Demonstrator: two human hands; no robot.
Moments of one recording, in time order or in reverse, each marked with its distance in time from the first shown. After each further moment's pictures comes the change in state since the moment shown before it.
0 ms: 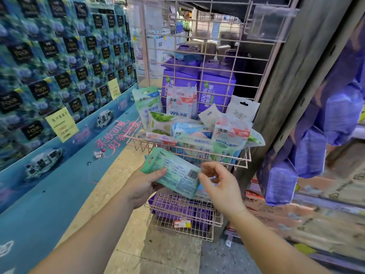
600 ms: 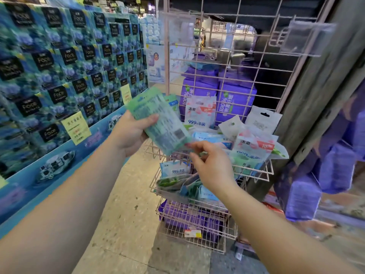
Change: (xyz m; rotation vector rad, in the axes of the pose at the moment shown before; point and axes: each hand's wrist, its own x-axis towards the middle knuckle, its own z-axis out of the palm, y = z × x) left_hand 0.009 0.157 -0.015 -0.006 0.013 0.393; right_hand 0.047 -0.083 0.043 -0.180 -0.011 -0.145
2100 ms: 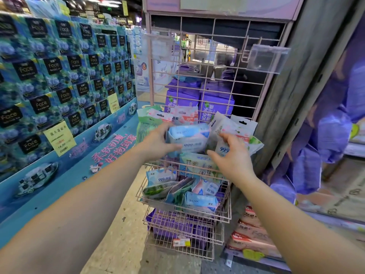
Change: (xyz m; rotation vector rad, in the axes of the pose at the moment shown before) left_hand 0.014 -0.037 0.059 0.867 -0.337 0.090; right_hand 0.024 0.042 -0.078 -0.236 0.195 0.013
